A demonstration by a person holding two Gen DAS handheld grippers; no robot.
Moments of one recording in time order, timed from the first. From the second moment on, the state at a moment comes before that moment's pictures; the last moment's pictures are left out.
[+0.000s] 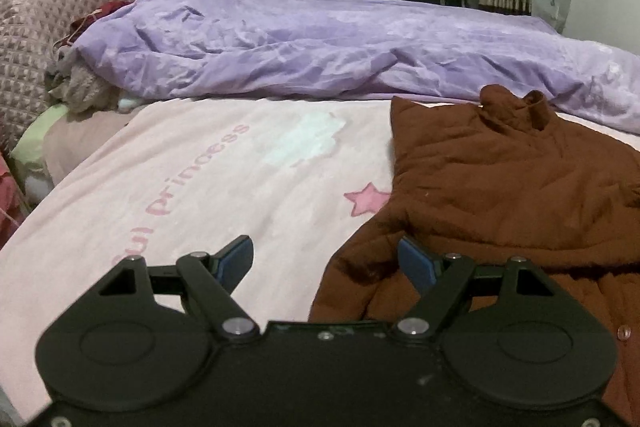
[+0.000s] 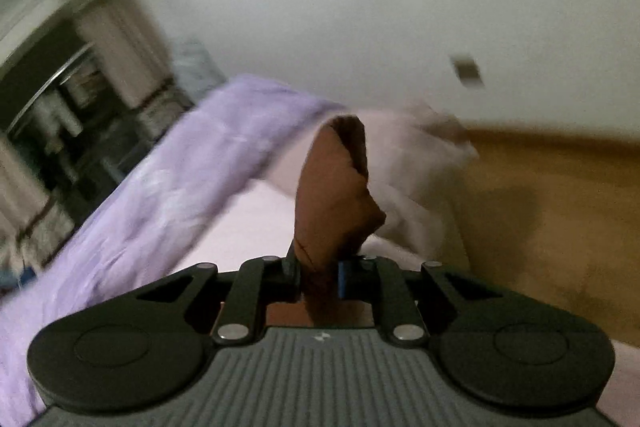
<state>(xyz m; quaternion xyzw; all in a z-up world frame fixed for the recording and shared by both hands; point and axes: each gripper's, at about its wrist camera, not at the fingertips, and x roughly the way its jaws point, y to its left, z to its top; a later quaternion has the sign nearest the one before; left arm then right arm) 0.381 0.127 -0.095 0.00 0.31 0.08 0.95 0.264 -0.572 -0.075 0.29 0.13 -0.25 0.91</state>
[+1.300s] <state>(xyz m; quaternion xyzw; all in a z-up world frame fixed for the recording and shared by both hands) 0.435 0.106 -0.115 0.03 0.30 0.06 0.95 0.364 -0.128 -0.101 0.14 0.19 0.11 0.97</state>
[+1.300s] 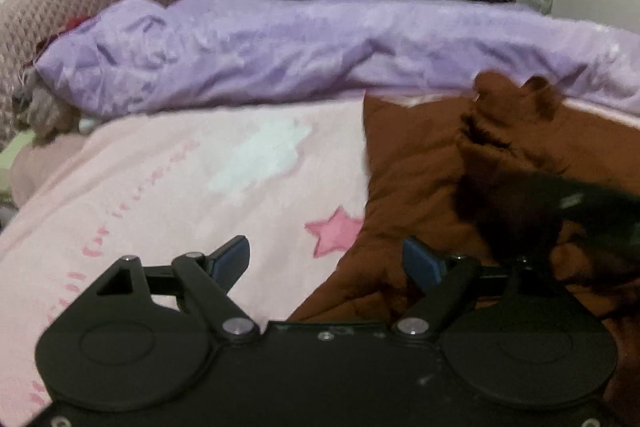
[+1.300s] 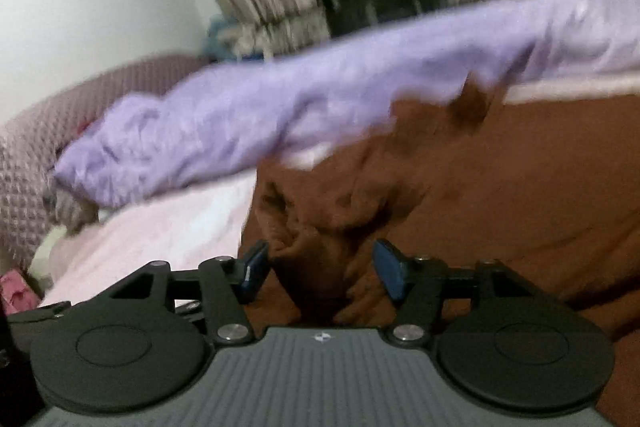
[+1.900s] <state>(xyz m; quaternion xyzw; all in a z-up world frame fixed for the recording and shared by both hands) 0.490 0.023 -0.141 0.05 0.32 -0.02 0.95 0.353 -0.330 -0.126 0.13 0.24 -0.14 0.95</state>
